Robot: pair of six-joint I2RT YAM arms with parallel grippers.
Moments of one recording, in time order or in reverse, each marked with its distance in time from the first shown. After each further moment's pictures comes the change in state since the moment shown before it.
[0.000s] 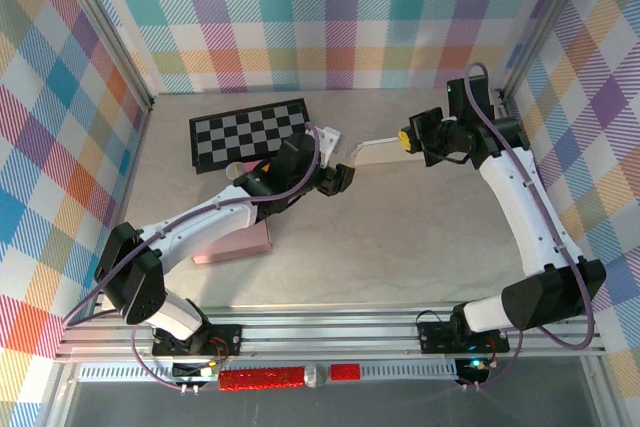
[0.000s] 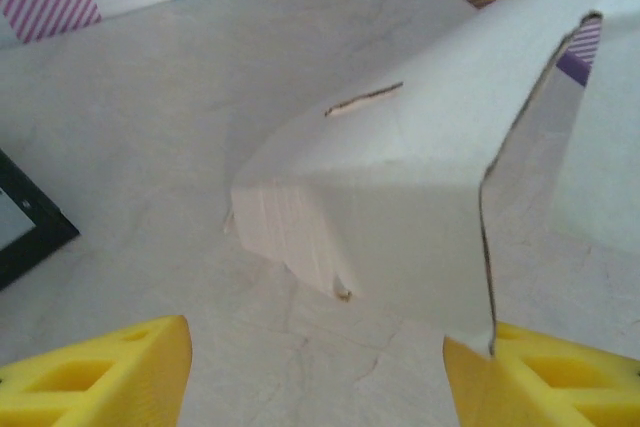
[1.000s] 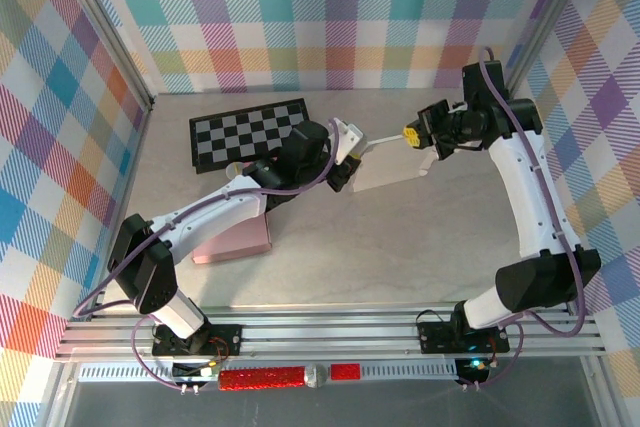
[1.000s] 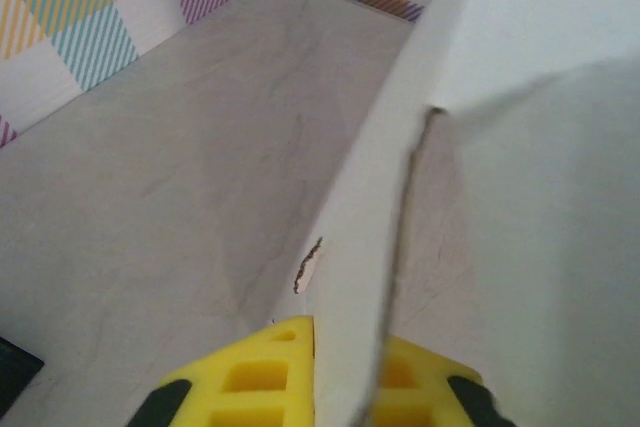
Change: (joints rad) left arm -0.009 0.079 0.130 -0.026 0.160 0.232; right arm -0.090 0.092 0.165 -0.179 -0.183 -0.173
